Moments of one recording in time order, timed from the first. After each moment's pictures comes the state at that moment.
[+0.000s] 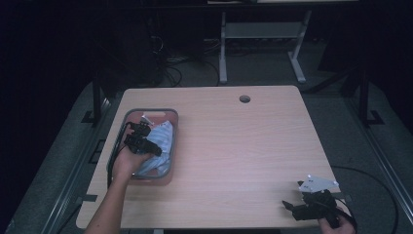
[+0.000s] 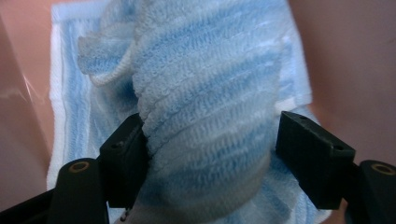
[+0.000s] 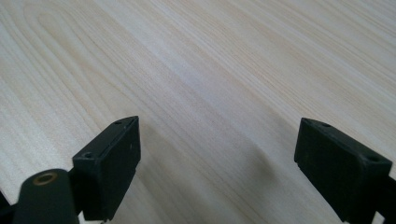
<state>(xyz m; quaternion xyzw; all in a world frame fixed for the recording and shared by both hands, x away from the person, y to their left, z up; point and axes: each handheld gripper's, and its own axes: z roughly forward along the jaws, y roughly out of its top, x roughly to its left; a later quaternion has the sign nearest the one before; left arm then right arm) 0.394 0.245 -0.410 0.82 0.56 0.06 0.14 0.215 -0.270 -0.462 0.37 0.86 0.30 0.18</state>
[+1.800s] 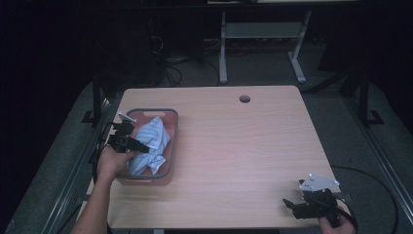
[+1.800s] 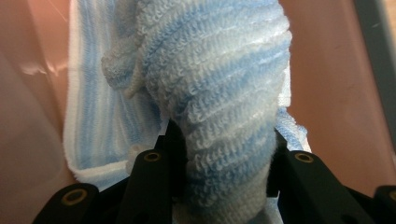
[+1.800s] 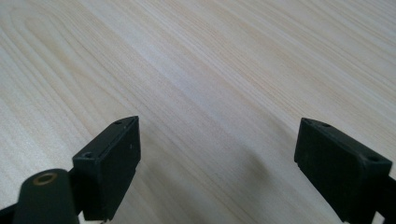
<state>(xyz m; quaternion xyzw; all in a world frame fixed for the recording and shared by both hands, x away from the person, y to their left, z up) 0.380 0.289 -0.385 0.78 0.59 0.00 0.23 0.216 -0.271 -0.460 0.38 0.86 0.30 0.19</state>
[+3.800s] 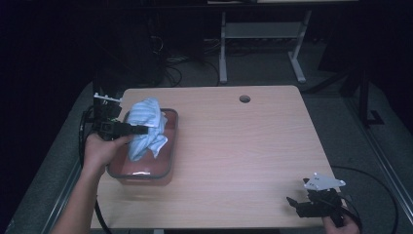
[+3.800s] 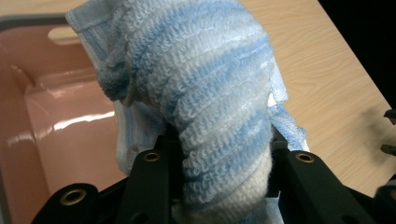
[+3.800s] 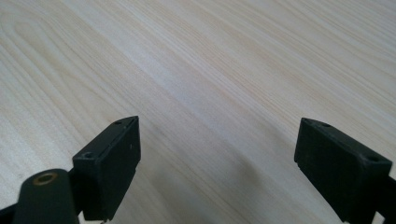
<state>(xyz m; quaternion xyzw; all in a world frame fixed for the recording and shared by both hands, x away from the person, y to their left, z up) 0.357 0.283 -0.298 0.76 0.53 0.03 0.37 0.215 -0.280 -0.455 0.39 0.85 0.30 0.20</state>
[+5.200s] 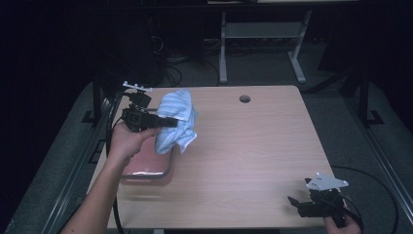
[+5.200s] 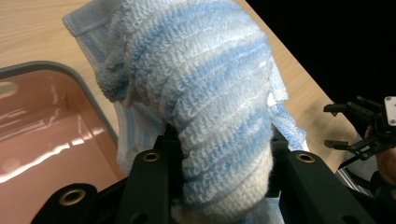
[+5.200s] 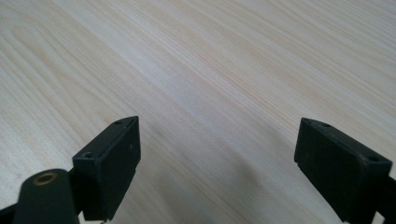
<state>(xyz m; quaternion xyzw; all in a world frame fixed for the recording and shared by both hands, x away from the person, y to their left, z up) 0.363 0.206 -0.272 0.79 0.45 0.00 0.41 0.214 -0.284 -0.454 0.39 0.84 0.31 0.20</state>
